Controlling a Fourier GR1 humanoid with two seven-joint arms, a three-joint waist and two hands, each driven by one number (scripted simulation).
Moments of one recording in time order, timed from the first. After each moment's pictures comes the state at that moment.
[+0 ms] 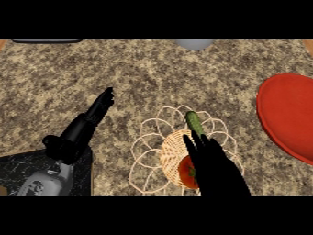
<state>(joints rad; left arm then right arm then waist) -0.15 0.21 -0.25 -1.56 0.10 -0.04 0.05 -0.21 -0.33 0.82 -2.01 0.73 0.25 1.05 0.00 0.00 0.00</state>
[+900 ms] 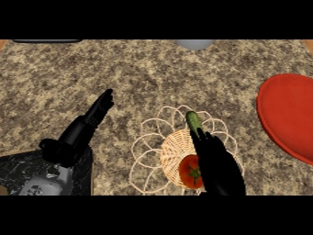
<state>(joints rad) -0.12 0.16 -0.20 -1.60 0.06 -0.10 0.07 -0.10 -0.23 0.69 -1.81 0.86 0.24 0.88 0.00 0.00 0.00</state>
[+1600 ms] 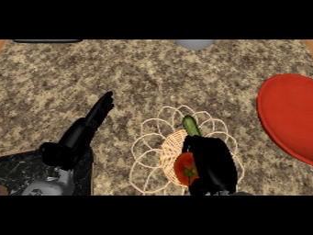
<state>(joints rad) -0.09 0.12 -0.18 -1.61 0.01 -0.14 0.07 -0.13 -0.15 0.62 -1.72 1.01 0.17 0.69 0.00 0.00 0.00</state>
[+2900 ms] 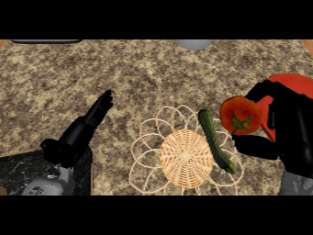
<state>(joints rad) -0.10 0.10 -0.15 -1.60 -0.01 -0.16 0.07 -0.30 -0.21 0.23 -2.06 1.03 0.19 0.76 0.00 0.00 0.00</state>
